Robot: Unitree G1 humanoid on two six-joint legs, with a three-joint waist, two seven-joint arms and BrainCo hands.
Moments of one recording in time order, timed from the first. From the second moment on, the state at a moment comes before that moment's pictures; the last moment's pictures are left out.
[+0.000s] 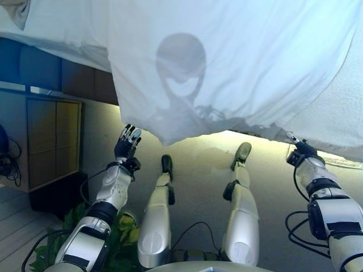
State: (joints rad) left arm -0.38 0.38 -0.29 0.65 -0.98 -0.27 0.00; right arm -0.68 -0.62 0.01 1.26 0.70 0.07 -0.14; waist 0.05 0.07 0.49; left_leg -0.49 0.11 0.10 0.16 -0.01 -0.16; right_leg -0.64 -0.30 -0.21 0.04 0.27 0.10
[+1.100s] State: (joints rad) left arm -0.40 0.40 -0.30 0.43 -1.09 -0.32 0.07; right arm -0.94 -0.66 0.09 1.17 0.77 -0.06 0.00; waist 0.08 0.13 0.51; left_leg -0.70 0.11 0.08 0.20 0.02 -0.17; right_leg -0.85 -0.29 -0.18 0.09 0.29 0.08
